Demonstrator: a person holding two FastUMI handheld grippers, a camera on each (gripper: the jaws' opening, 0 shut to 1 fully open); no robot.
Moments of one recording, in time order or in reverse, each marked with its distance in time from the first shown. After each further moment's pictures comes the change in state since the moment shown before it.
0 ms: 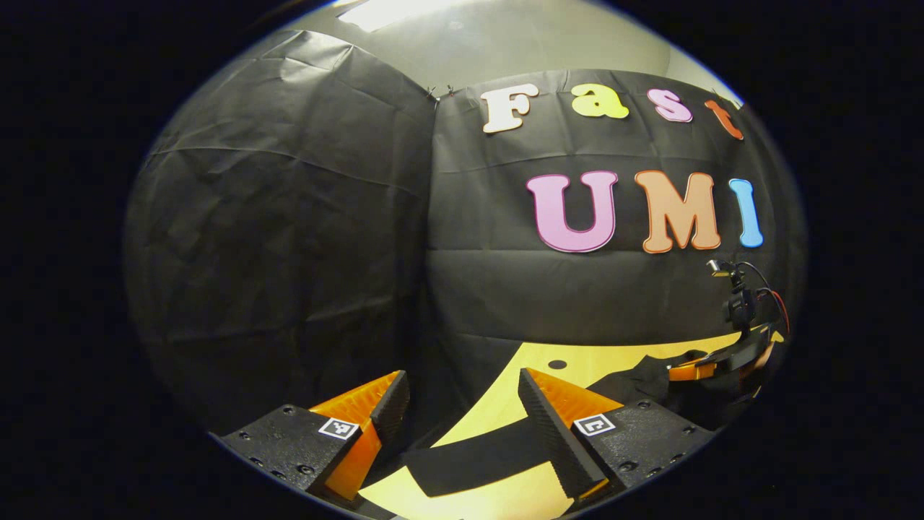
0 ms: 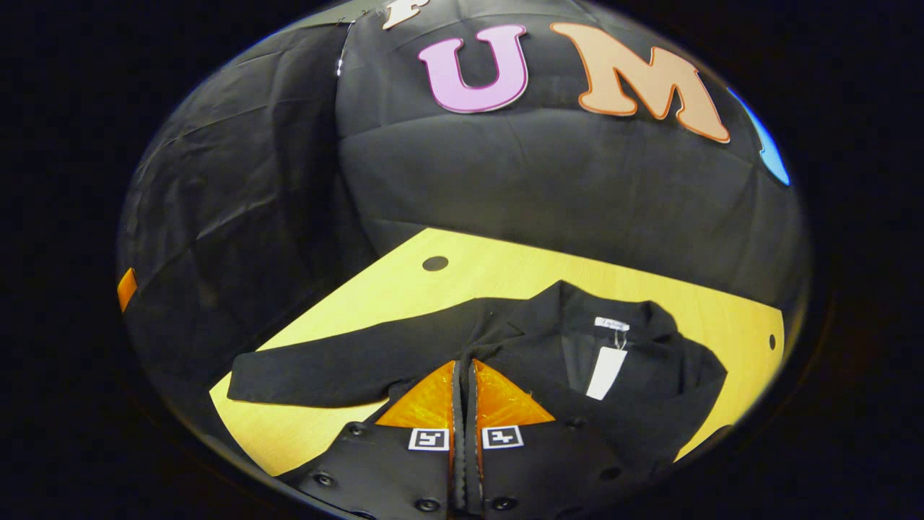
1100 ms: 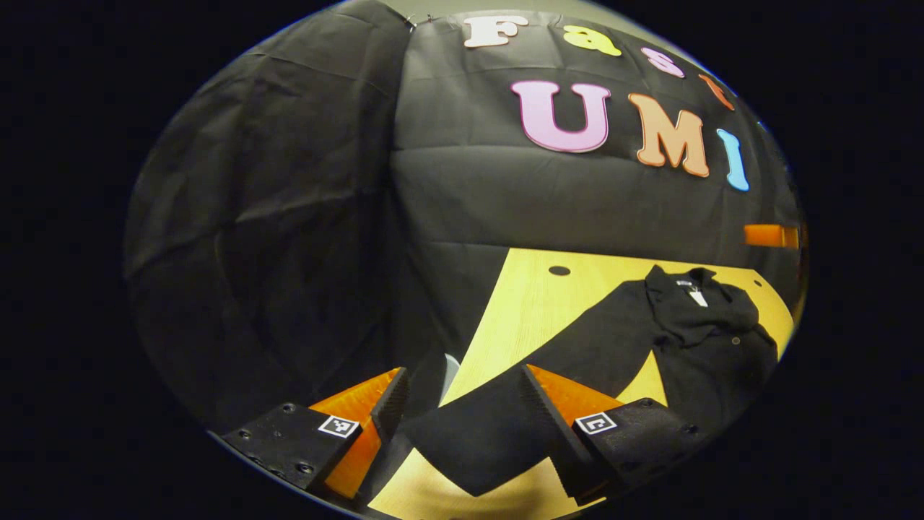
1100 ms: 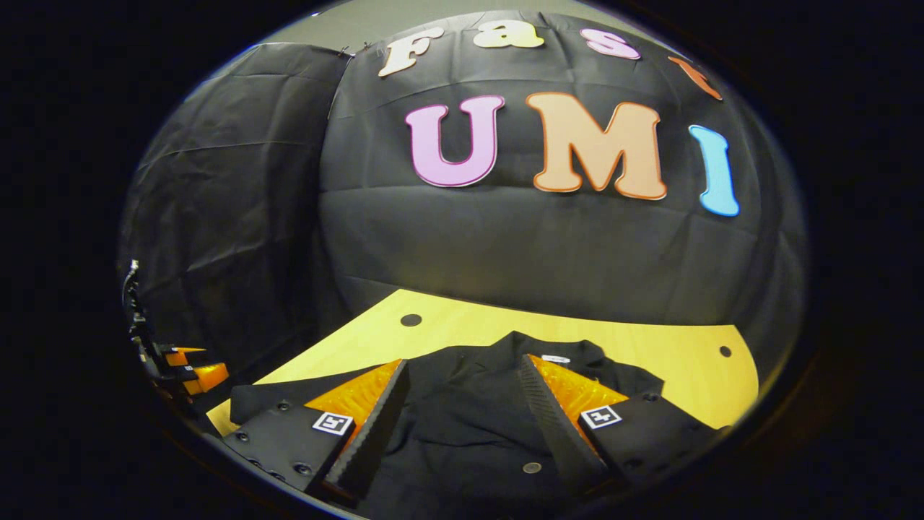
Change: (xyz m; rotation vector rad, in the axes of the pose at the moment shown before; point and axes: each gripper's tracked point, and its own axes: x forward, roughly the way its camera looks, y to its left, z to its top) left arm 0.078 0.023 -0.177 0.027 0.341 -0.216; right arm -0.131 0.006 0.039 0.028 -0.294 -0.229
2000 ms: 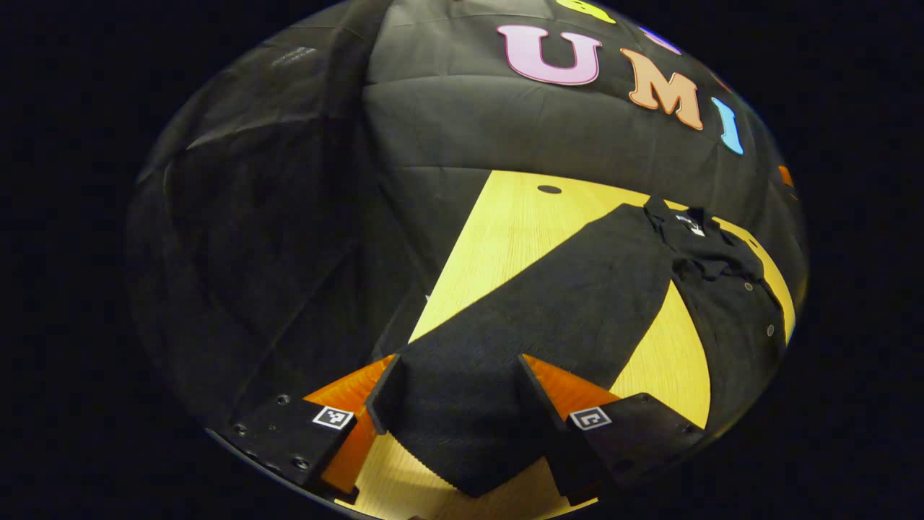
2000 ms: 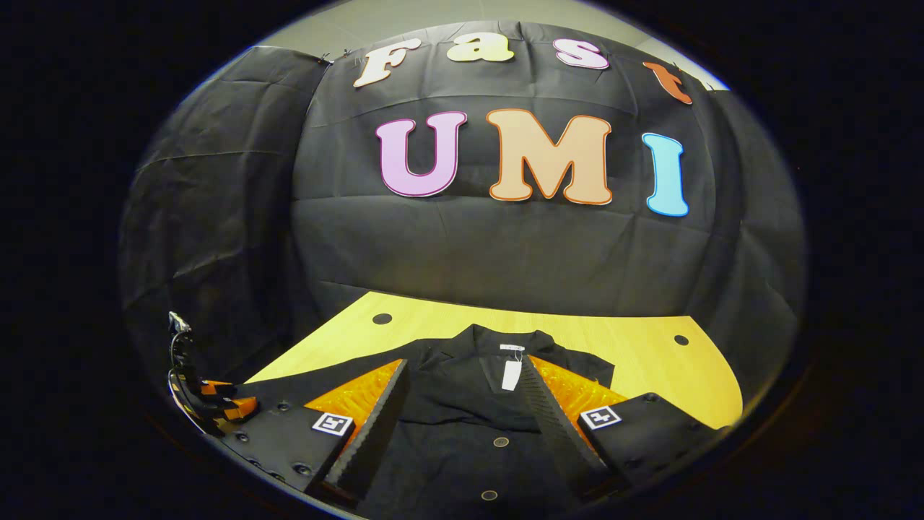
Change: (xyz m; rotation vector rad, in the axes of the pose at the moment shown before) left arm 0.025 -0.016 -0.097 0.004 0.223 -0.099; right arm -0.062 -0.017 -0.012 0.035 -0.011 -0.110
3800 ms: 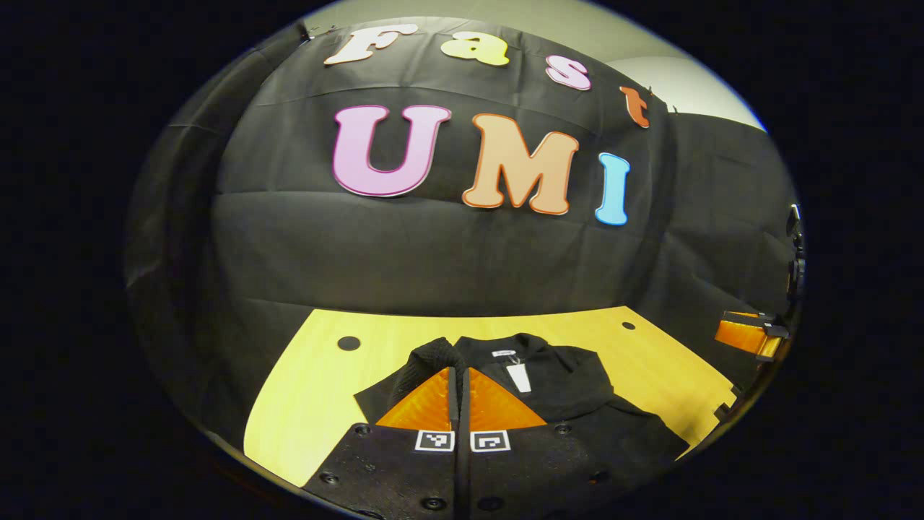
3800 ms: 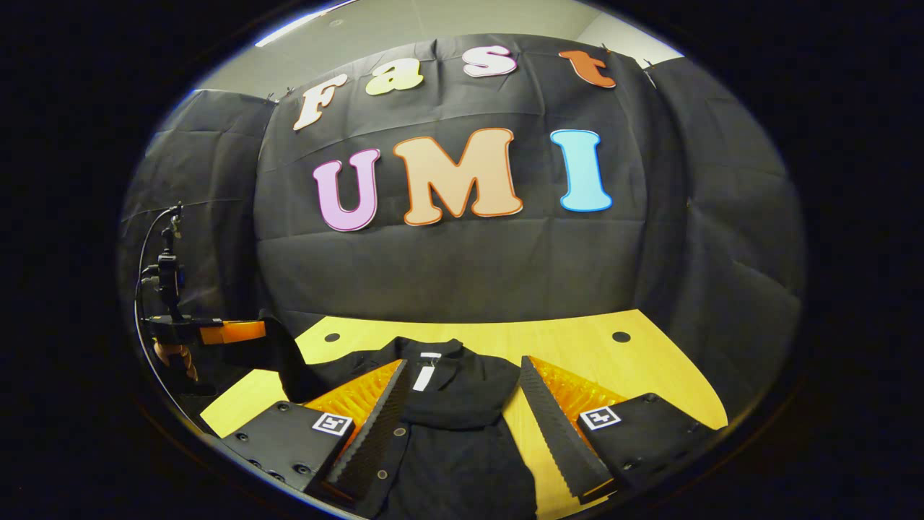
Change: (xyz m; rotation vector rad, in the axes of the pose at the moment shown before) left arm -0.060 -0.327 0.250 0.085 -0.339 -0.440; right arm -0.071 -0.199 -0.011 0.156 -0.075 -0.073
